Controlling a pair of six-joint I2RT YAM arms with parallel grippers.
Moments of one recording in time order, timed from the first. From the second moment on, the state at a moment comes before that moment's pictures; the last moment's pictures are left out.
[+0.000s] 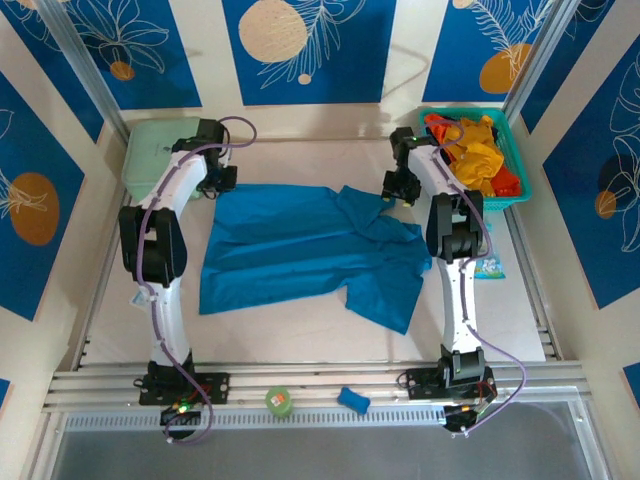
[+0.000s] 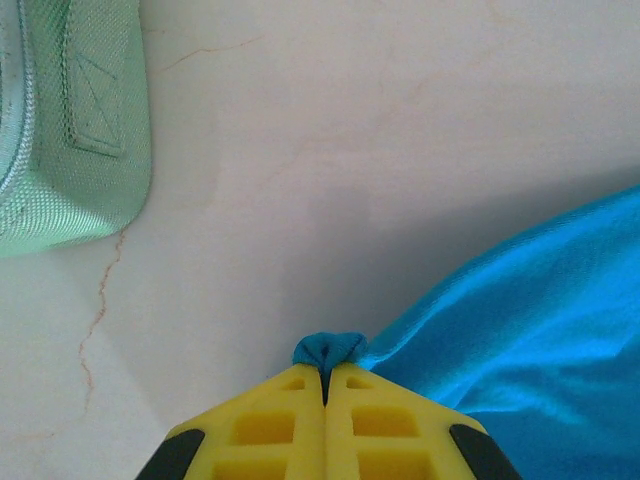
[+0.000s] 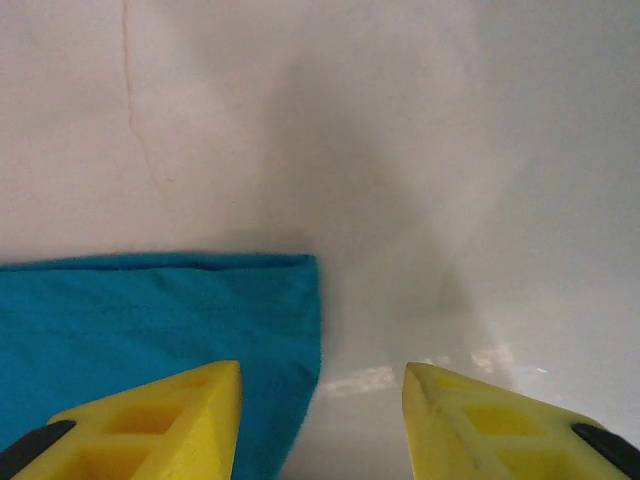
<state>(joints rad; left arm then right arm) -0.14 2.12 1.91 -0.94 -0.06 -0.08 0.14 2.45 2.19 -1.18 0.01 0.43</state>
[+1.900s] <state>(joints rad) -0.19 1.18 2.18 -1.24 0.08 -0.10 0.42 1.16 2.36 -1.30 0.09 0.08</state>
